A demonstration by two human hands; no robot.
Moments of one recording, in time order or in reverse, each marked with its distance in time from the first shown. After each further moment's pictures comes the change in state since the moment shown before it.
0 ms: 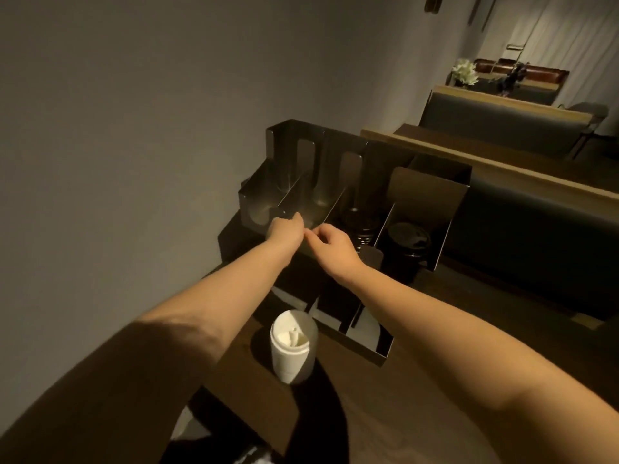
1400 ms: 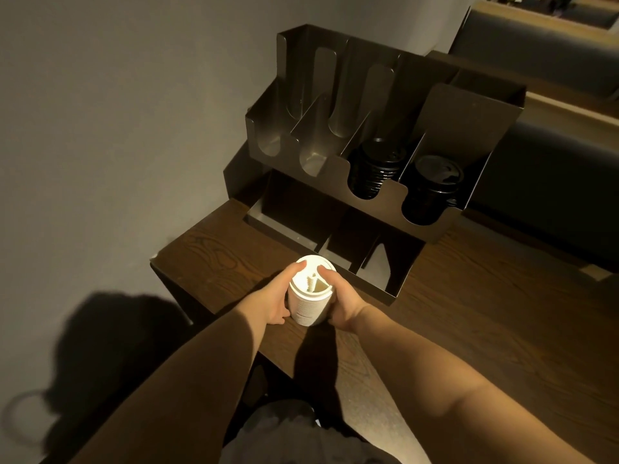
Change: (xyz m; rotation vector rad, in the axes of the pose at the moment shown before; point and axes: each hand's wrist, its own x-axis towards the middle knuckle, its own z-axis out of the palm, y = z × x) left_hand -0.052 -0.199 -0.011 -0.202 -0.433 -0.598; right_hand -0.097 0.144 0.083 0.855 -0.245 0.857
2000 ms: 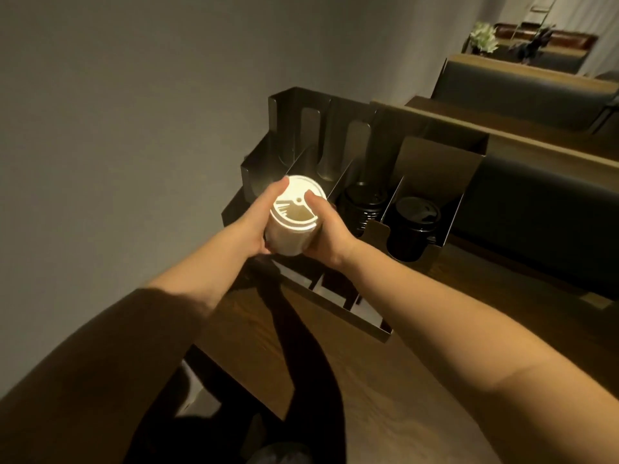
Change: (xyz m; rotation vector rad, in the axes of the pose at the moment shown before) left_hand -0.097 0.151 0.008 -0.065 0.094 0.493; right_hand -0.029 -0.146 0.075 -0.141 -0.198 -0.436
